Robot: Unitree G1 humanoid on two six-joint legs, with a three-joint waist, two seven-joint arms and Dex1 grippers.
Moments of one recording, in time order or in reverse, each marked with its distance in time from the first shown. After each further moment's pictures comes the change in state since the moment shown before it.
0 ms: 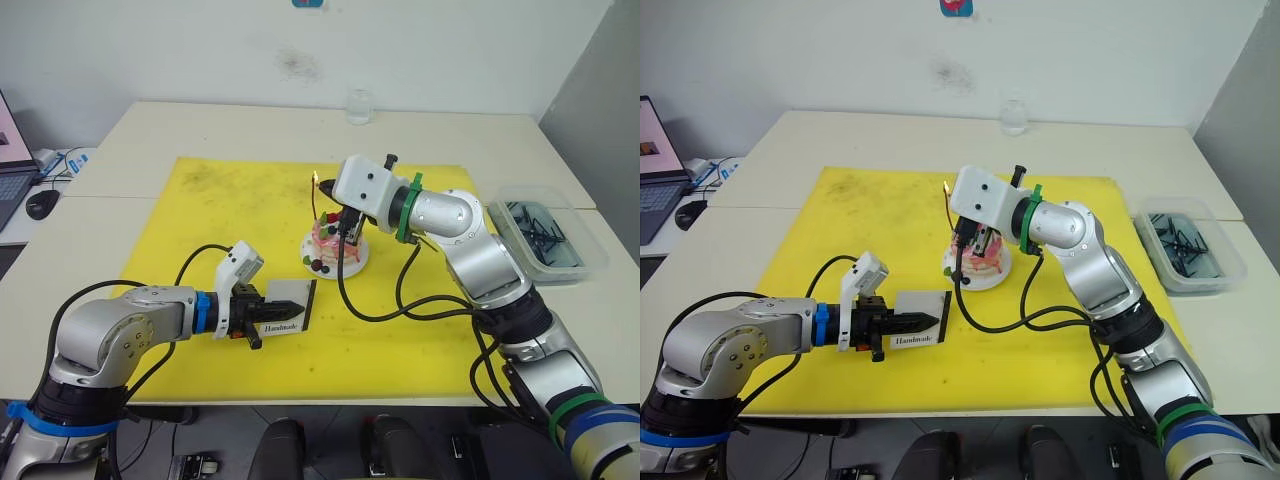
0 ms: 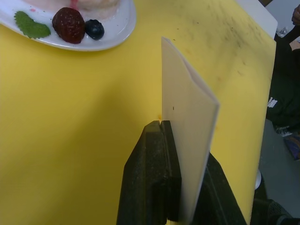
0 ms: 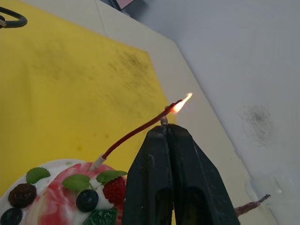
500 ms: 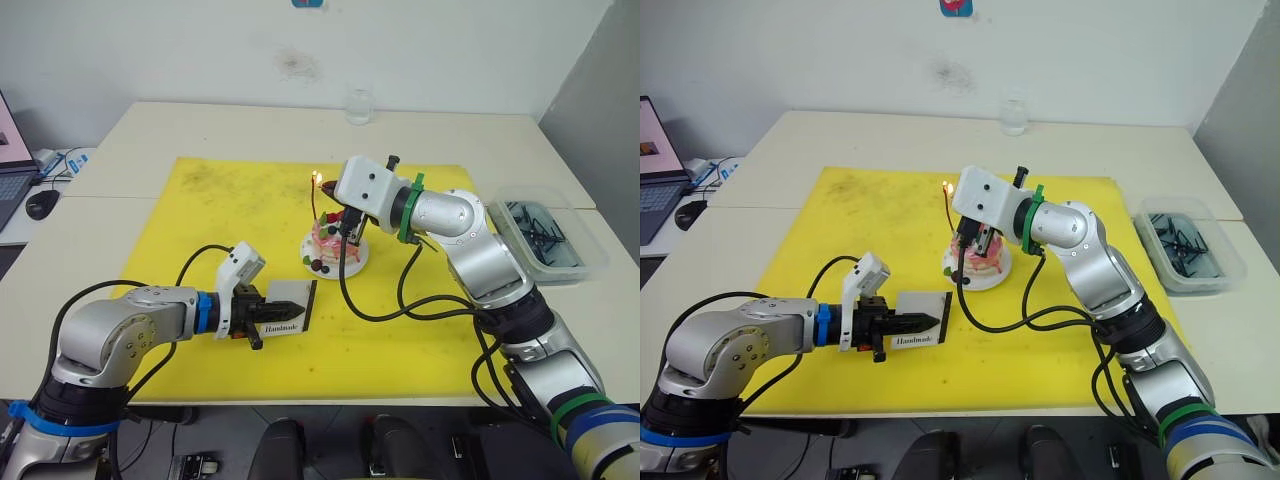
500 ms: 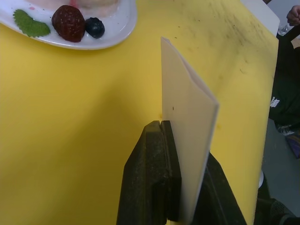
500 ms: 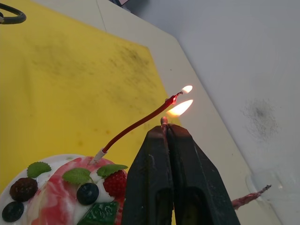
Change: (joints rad) left arm 0.000 0.000 -0.014 0.006 0.007 -0.012 -0.001; right arm 0.000 -0.002 0.000 -0.002 0.001 0.008 0.003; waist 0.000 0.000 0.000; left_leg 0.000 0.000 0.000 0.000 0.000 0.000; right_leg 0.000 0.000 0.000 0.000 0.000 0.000
